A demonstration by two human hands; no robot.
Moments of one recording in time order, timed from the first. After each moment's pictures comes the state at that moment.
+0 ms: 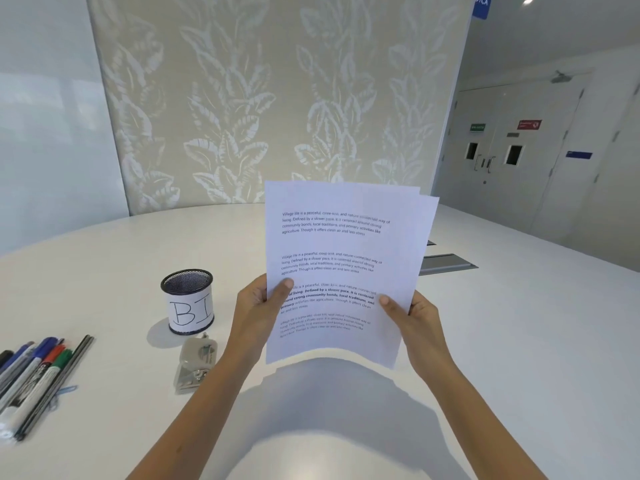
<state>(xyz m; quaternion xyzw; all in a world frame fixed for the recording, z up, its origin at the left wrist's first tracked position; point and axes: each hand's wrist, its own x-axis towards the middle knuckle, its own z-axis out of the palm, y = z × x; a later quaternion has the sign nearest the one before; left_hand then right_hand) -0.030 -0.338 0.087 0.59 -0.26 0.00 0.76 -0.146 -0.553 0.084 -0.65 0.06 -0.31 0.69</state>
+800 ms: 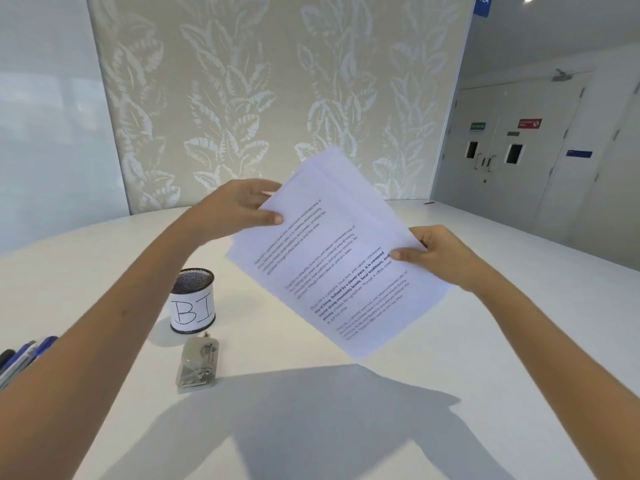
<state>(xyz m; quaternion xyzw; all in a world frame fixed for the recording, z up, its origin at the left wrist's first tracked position) 0.033 -0.294 0.235 0.76 -0.43 -0.02 0.49 -0.136 -0.598 0.202 -0.91 0.03 -0.20 0.37</state>
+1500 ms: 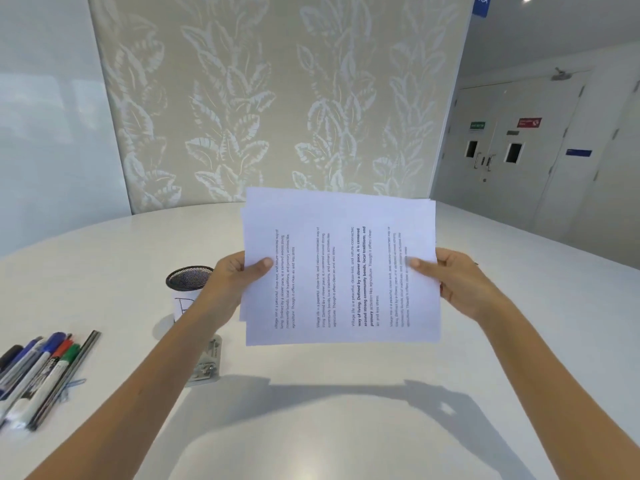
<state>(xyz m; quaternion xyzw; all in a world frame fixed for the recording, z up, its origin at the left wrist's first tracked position) 0.019 -0.299 0.115 0.58 -0.29 -0.11 0.76 -0.151 -0.622 0.154 -0.72 0.06 -0.18 0.67</state>
